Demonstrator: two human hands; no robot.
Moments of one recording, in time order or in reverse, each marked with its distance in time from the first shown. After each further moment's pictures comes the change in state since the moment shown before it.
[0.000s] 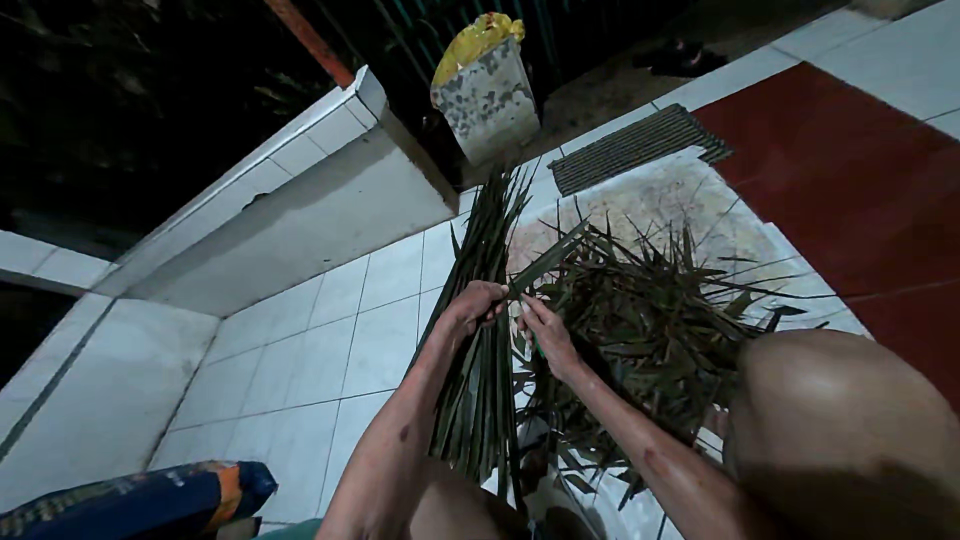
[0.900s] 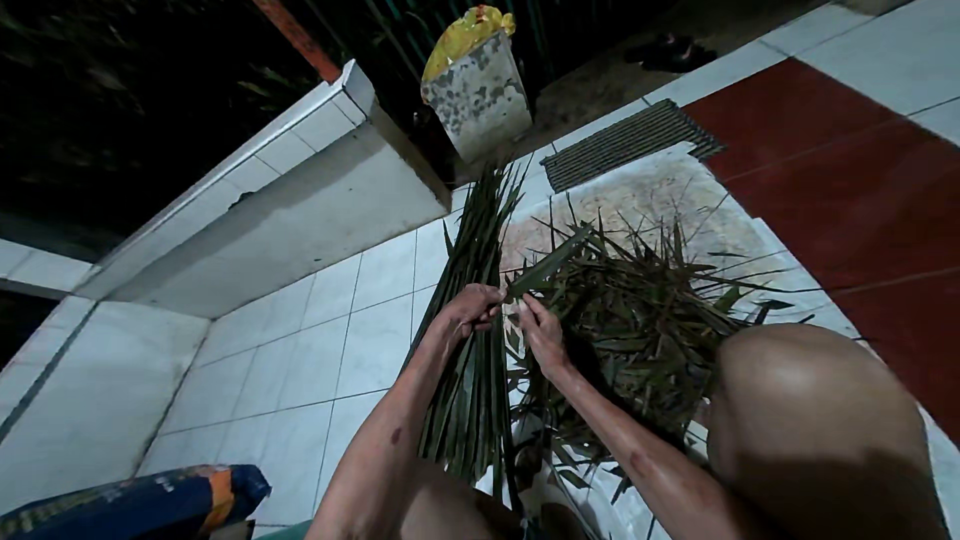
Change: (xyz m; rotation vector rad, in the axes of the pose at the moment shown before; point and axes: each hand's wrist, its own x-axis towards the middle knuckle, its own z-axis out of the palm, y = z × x) left_hand 0.000 -0.004 0.006 -0.031 -0.105 -0.026; right_hand 0.001 0.012 0.003 -0.282 0.231 -0.043
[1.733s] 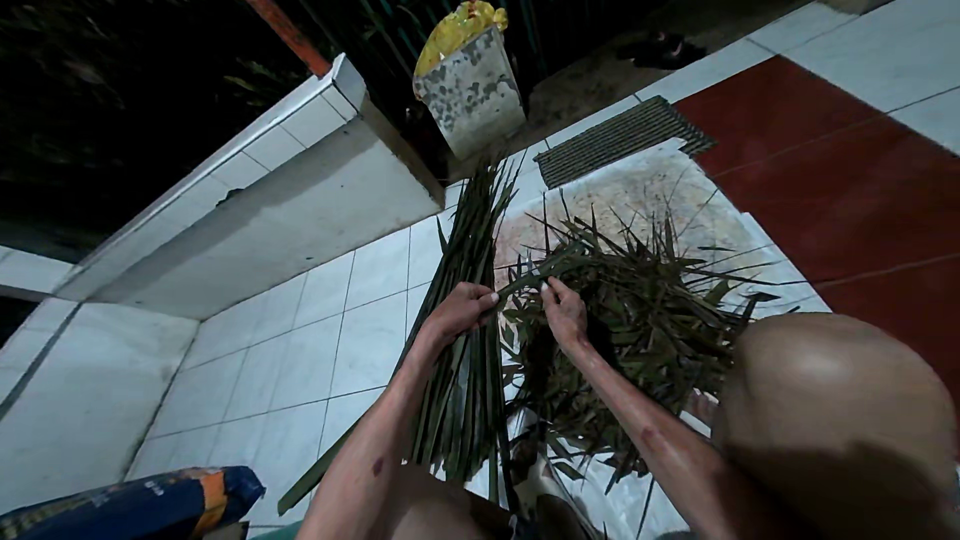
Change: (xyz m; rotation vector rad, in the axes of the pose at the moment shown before) left_hand -0.033 0.001 0.003 0.422 0.085 0.141; right_hand 0.020 -0.019 -0.047 -0.330 0.139 0.151
